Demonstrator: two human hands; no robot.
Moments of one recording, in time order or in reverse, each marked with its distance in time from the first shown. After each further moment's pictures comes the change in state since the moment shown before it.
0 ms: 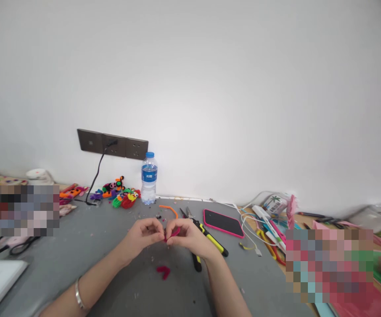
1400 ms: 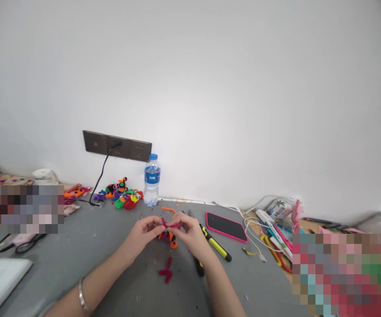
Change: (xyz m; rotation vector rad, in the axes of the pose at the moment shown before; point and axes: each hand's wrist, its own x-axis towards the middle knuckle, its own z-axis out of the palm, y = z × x) left_hand 0.005 -0.006 -0.004 0.190 0.163 0.013; right_hand 0.014 0.012 0.002 -0.326 0.302 -0.297
